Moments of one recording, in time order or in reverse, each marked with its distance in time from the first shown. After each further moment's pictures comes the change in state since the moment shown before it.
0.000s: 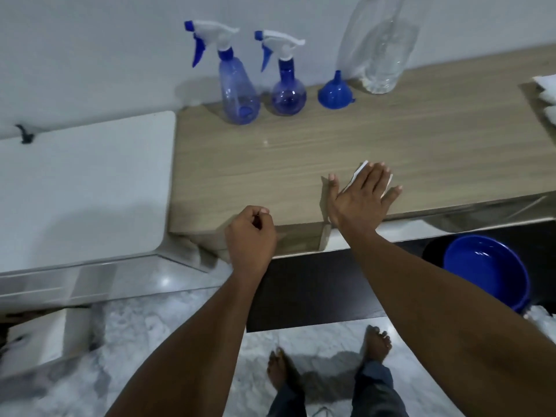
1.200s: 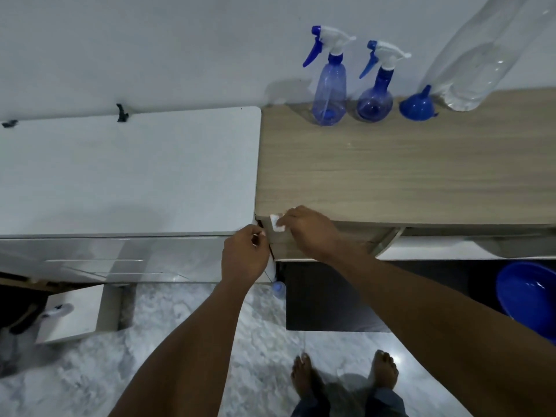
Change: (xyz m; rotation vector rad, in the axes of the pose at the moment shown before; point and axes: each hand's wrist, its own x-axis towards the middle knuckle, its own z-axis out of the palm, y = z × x) left_hand 0.037 -0.134 -0.156 0.225 -0.110 -0.073; right_hand -0.149 -0.172 0.034 0.163 -0.222 -1.162
